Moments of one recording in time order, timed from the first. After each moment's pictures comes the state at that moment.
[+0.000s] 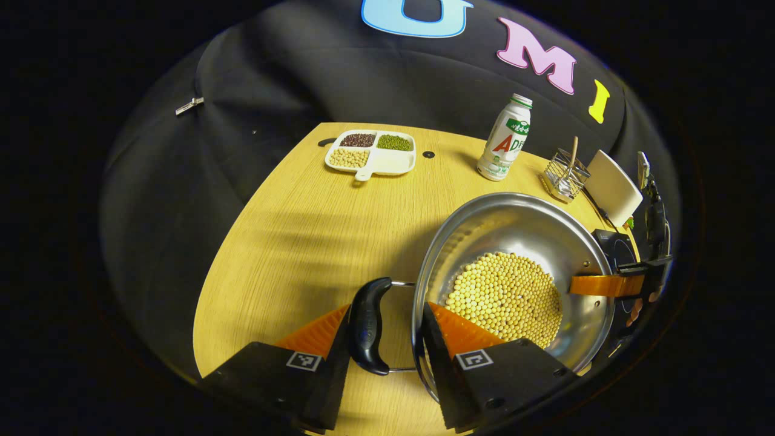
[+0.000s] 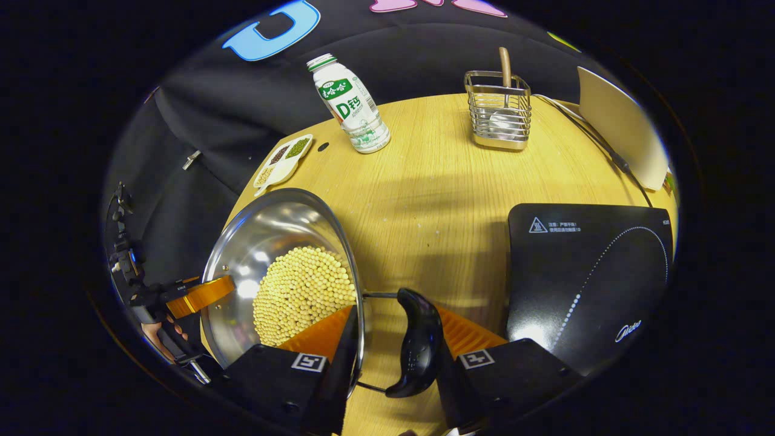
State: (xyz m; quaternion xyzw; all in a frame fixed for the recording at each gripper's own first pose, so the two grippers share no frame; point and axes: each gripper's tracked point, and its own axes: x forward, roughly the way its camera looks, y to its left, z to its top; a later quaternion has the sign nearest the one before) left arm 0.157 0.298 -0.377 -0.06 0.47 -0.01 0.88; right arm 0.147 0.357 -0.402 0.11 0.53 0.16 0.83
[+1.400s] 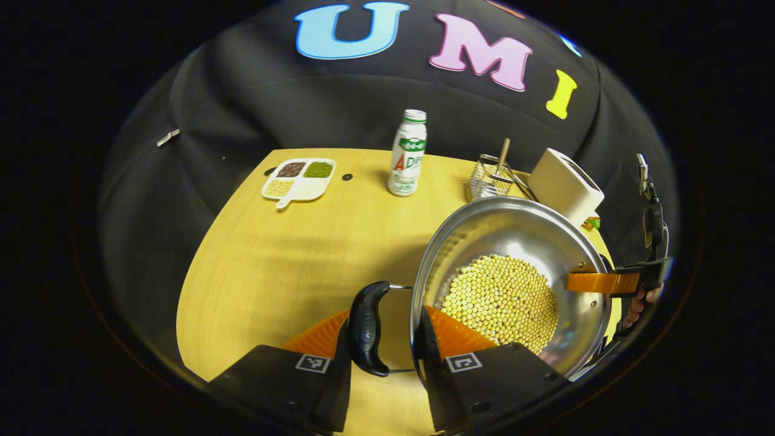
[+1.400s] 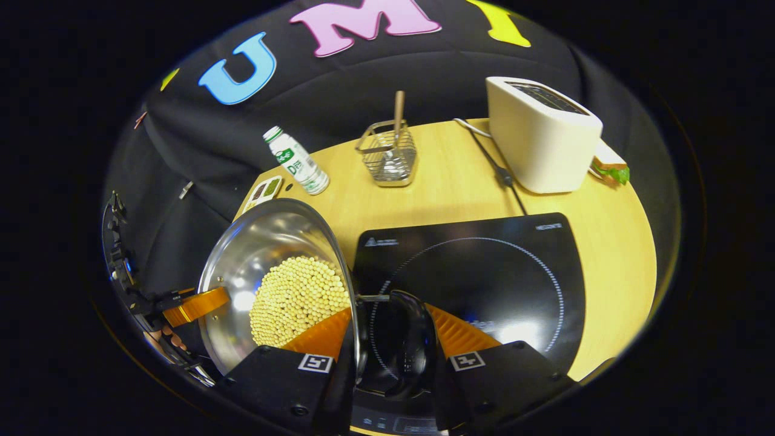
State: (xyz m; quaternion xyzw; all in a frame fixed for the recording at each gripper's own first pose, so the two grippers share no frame) left arm 0.145 0.124 -0.286 -0.05 0.45 -0.06 0.89; right arm 0.128 0.173 -0.319 0.13 0.50 0.09 0.85
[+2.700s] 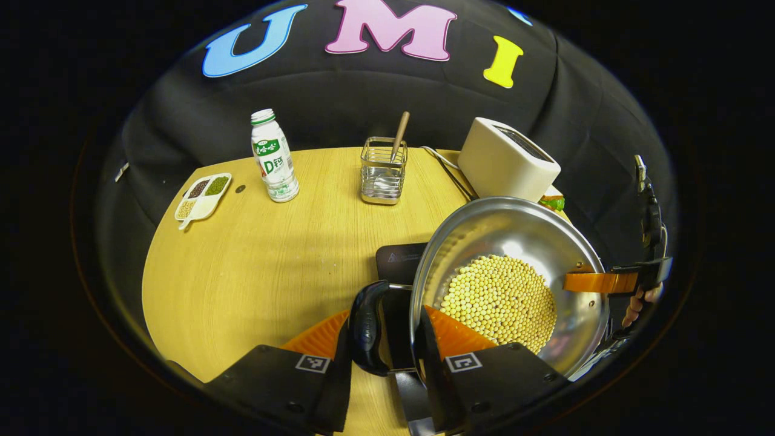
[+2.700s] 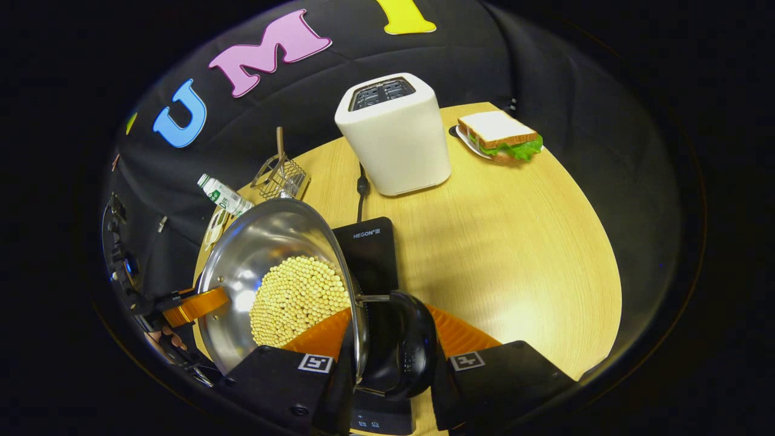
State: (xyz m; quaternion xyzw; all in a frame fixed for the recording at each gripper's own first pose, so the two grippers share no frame) left arm 0.171 -0.065 -0.298 -0.03 0.45 -0.13 0.88; right arm 0.126 -0.011 -0.336 0.16 0.51 0.03 0.85
